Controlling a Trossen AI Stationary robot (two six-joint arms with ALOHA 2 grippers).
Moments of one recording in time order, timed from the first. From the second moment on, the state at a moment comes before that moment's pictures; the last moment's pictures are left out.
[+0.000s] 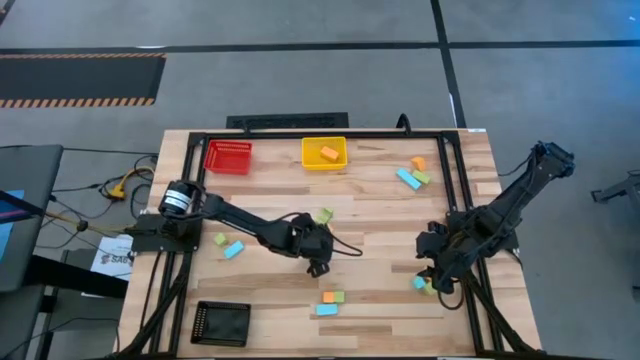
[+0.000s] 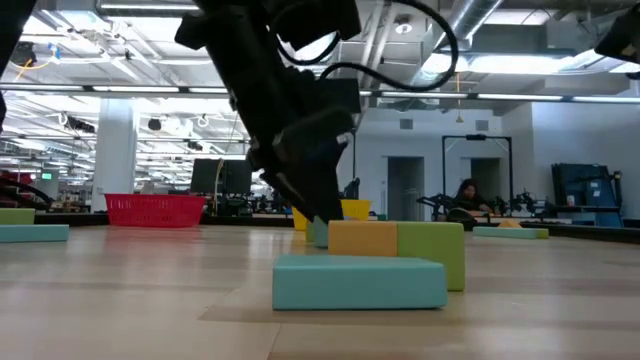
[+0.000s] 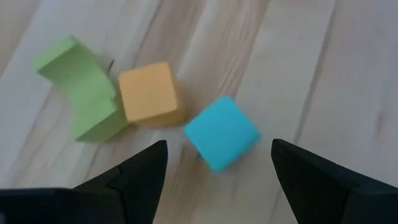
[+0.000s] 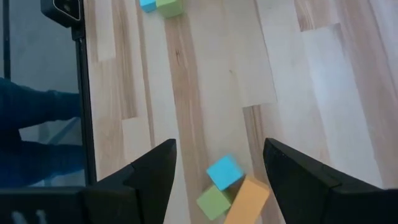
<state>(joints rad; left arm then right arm) -0.22 1.98 1.28 -0.39 -0.34 -0.48 0.72 1.02 0.88 -0.90 0.18 0.90</state>
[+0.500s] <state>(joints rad) -0.20 2.06 1.28 -0.27 -0.29 -0.54 0.71 1.00 0.88 -0.92 0.21 0.88</state>
